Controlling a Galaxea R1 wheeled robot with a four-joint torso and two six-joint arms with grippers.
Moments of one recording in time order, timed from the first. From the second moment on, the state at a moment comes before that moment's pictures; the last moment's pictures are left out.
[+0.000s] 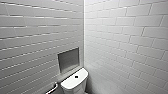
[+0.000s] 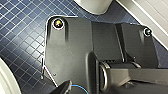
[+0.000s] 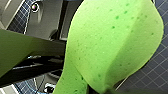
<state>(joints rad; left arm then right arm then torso) 1.45 3.01 -2.70 -0.26 -0.04 0.34 -1.59 3.08 -2.76 0.02 0.05 -0.01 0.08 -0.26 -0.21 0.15</state>
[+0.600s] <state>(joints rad) 1.44 3.01 -2.69 -0.26 -0.04 0.34 -1.58 3.07 -2.76 0.02 0.05 -0.01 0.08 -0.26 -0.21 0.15</state>
